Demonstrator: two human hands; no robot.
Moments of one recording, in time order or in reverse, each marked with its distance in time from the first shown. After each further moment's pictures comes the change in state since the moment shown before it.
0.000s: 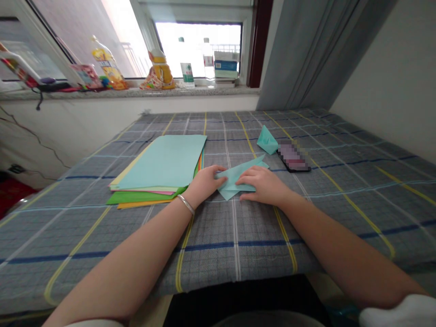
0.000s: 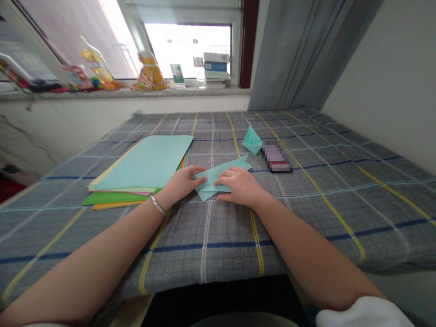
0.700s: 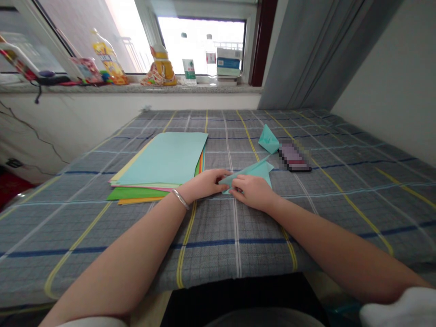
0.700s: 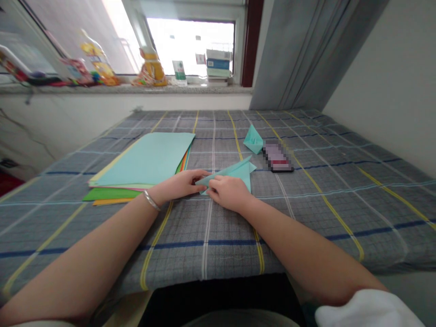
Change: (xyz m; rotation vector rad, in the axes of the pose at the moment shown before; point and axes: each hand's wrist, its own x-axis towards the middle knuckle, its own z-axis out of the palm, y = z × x) left_hand -0.004 -0.004 -0.014 -0.079 -0.309 0.259; right_hand 0.014 -0.034 0.020 -0.064 -0.046 0.152
